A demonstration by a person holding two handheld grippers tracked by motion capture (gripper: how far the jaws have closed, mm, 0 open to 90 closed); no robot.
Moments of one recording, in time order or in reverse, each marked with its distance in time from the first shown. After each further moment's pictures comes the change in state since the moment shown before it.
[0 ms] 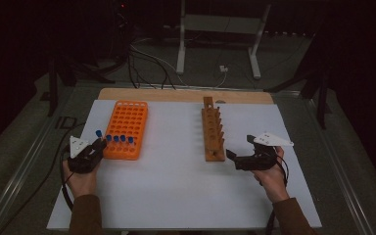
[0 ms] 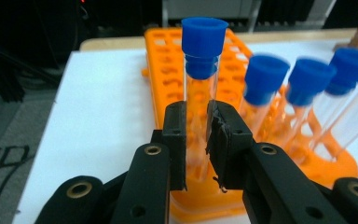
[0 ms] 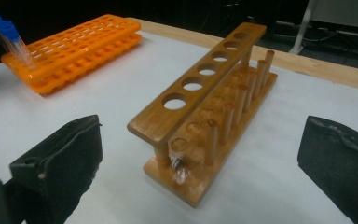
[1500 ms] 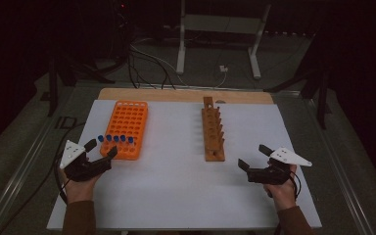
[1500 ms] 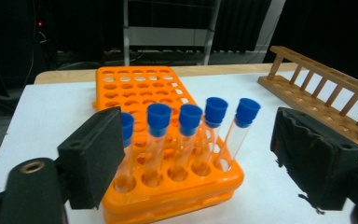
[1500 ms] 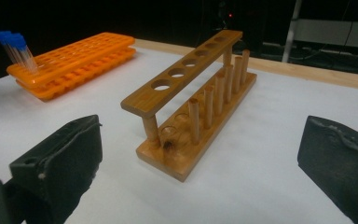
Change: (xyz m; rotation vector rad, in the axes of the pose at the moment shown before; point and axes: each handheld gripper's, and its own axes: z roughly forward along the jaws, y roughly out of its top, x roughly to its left) left arm -0.025 0.017 -0.045 -0.138 -0.162 -0.021; right arm -0.008 -0.037 -0.034 -0.124 -0.023 0.024
